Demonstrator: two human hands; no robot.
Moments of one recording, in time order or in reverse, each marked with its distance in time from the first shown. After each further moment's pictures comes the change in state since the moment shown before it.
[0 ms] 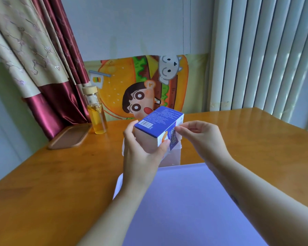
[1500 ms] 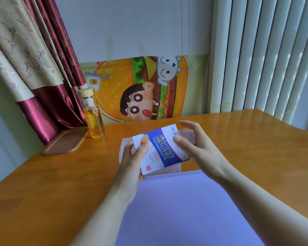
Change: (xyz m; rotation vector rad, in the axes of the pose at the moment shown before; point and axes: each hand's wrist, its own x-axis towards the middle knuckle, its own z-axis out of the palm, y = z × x) left_hand 0.021 -0.029 -0.009 -0.357 -0.244 -0.467; right_hand 0.003 0.014 -0.003 0.083 -0.306 -0.028
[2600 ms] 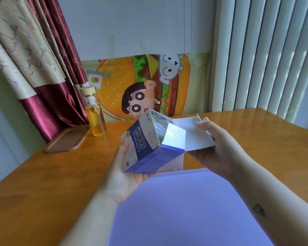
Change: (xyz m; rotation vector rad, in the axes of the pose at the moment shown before) left_hand -0.004 0.006 -0.025 -0.454 -0.298 -0.069; right_hand 0.004 -0.022 -0.008 0.931 0.099 0.329
